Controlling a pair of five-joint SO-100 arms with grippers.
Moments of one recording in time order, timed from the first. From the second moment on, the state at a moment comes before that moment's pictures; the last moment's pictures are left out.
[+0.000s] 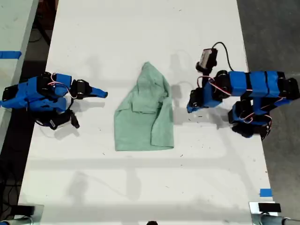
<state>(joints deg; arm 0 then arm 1) -16.2 206.1 183.0 49.7 13.5 5.5 132.9 116.4 81.4 -2.3</state>
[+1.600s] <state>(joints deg) -16.2 206.1 183.2 49.7 13.5 8.0 200.6 173.7 78.9 1.8</state>
